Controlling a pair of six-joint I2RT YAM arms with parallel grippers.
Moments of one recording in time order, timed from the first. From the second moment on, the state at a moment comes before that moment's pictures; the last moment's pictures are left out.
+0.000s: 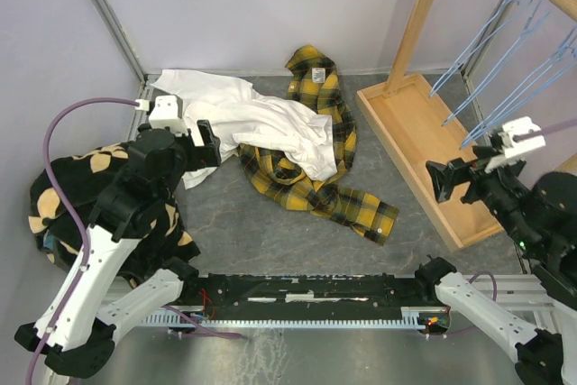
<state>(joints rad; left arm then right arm) -0.50 0.82 1.18 -0.72 -0.39 -0.28 0.53 0.63 1.49 -1.01 0.23 0.00</state>
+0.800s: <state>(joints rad) -0.50 0.81 1.05 -0.74 -0.39 -0.35 0.56 0.97 1.54 -0.90 0.07 0.05</state>
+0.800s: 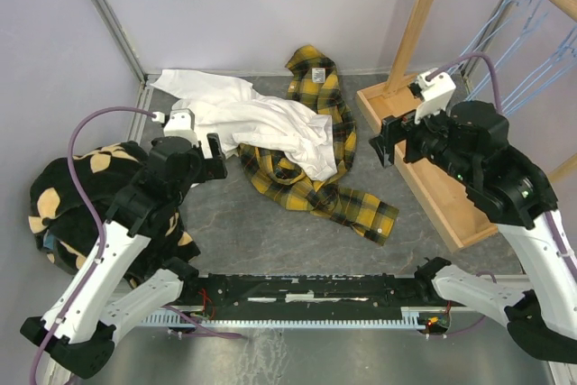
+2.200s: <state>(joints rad) -0.50 0.82 0.94 -0.68 -0.38 -0.35 0.78 1.65 1.42 -0.92 0.38 0.37</state>
